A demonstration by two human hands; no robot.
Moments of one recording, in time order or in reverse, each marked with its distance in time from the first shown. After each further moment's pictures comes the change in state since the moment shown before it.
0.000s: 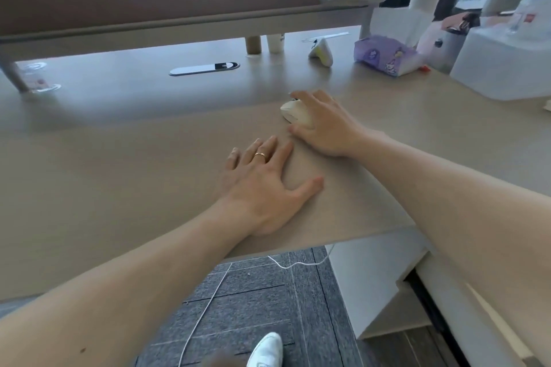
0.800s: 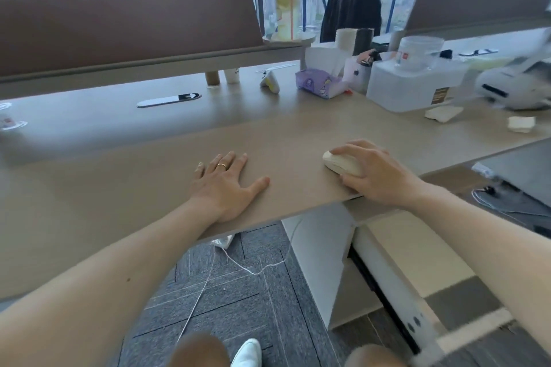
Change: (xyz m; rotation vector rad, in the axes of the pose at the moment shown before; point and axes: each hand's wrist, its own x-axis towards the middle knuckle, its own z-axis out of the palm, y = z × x) left_hand -0.011 0.006 -0.011 0.004 -0.050 -0.027; right_hand -0.192 0.042 -0.098 -0.083 0.042 0.119
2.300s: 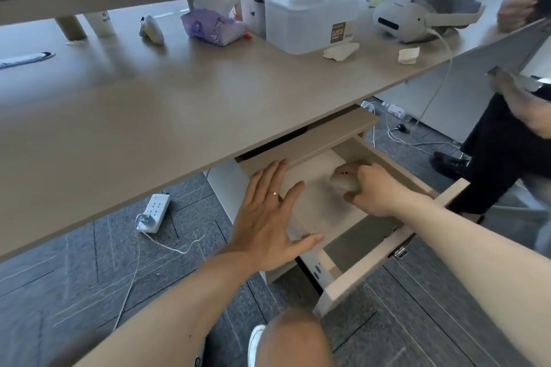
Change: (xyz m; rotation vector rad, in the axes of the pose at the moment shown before) left_hand -0.054 0.208 0.166 0.081 0.121 0.702; right_hand -0.141 0.181 0.024 -0.071 -0.195 0.535
